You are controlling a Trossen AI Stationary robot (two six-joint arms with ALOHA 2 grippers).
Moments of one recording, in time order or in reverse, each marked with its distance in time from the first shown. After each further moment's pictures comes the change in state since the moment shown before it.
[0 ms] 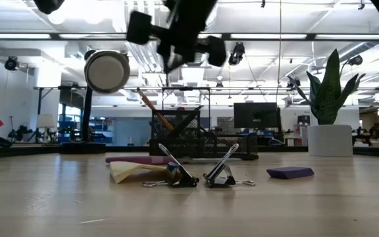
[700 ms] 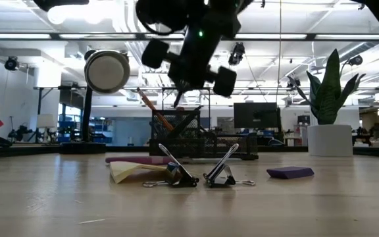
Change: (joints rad) left arm 0.002 -0.004 -0.050 -0.003 -0.171 0.339; right arm -0.071 0.006 -0.183 0.162 0.098 0.277
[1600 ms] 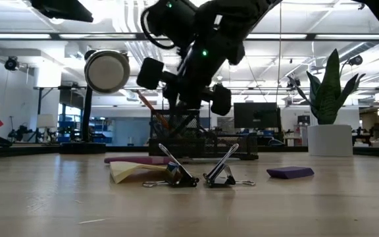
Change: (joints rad) left arm 0.000 0.059 -0.077 0.004 -0.044 0.057; right arm 0.009 0.000 -0.165 0.344 -0.163 -0.288
